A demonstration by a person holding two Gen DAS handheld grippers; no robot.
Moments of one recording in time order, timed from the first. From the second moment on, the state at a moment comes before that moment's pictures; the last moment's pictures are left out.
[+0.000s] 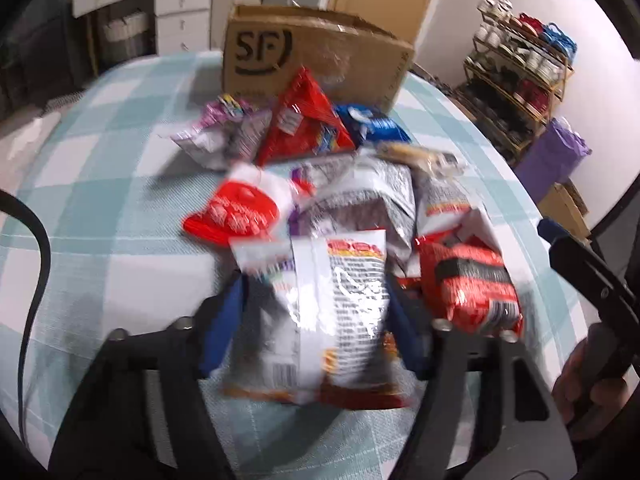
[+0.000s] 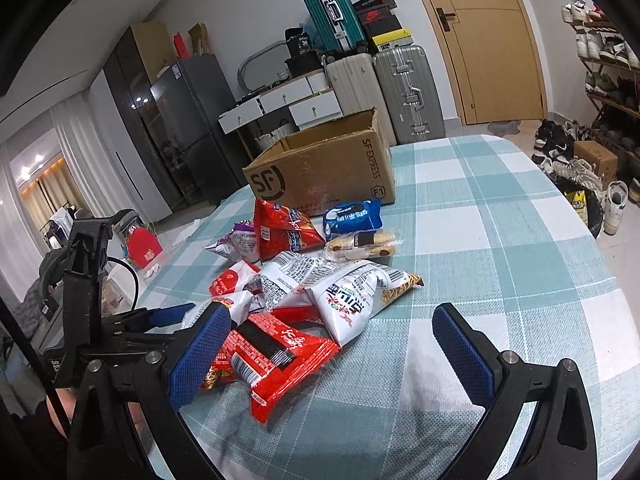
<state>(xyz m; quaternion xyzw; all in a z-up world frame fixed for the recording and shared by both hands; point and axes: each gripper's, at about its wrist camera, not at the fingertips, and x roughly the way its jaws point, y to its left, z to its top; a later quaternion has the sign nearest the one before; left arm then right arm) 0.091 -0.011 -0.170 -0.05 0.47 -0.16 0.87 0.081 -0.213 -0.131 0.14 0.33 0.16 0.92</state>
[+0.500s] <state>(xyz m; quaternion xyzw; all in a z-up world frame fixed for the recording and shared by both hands) 0.071 0.007 -0.157 -0.08 0.44 -0.19 0.87 0.071 -0.210 -0.124 0.13 0.33 0.15 0.92</state>
